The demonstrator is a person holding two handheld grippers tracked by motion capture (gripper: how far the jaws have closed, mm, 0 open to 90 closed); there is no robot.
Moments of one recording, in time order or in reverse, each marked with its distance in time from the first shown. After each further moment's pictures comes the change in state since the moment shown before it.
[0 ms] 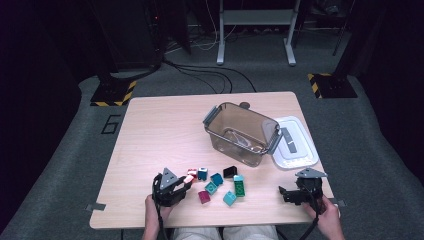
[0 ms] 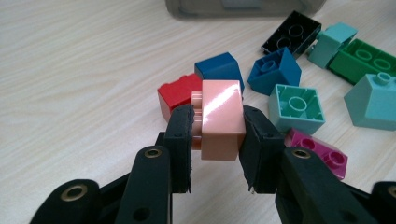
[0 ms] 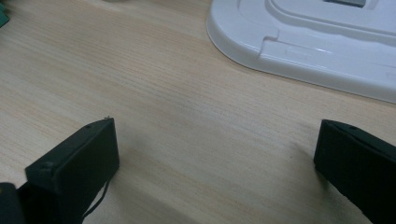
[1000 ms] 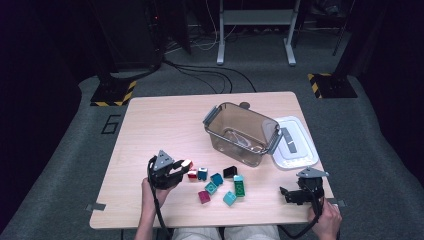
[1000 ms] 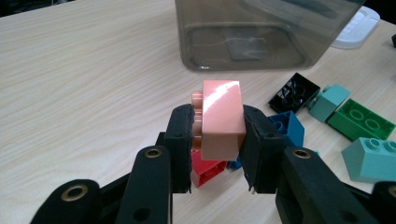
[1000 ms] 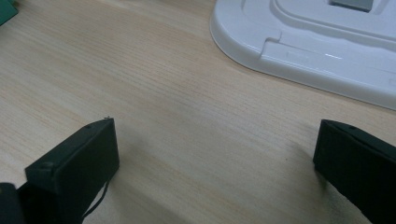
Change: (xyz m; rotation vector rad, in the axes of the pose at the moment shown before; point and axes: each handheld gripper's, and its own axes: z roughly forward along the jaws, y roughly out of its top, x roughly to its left) left arm 0.024 0.050 -0.007 -0.033 -0.021 0.002; right arm -0.006 0.000 0.000 -0.001 0.038 -0.036
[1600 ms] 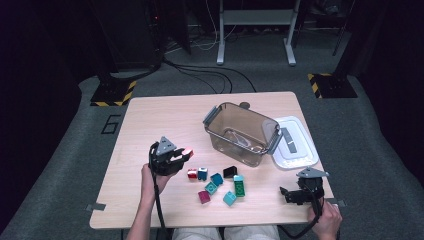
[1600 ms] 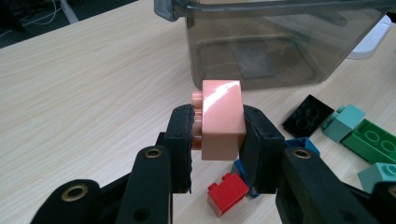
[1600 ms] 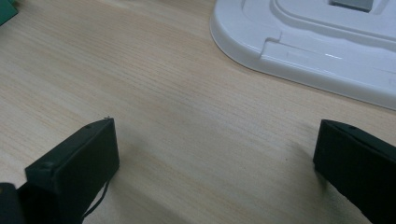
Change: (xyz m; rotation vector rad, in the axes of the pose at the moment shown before) left arm 0.012 0.037 0.004 0.013 0.014 0.046; right arm 0.000 0.000 0.000 0.000 0.000 0.000
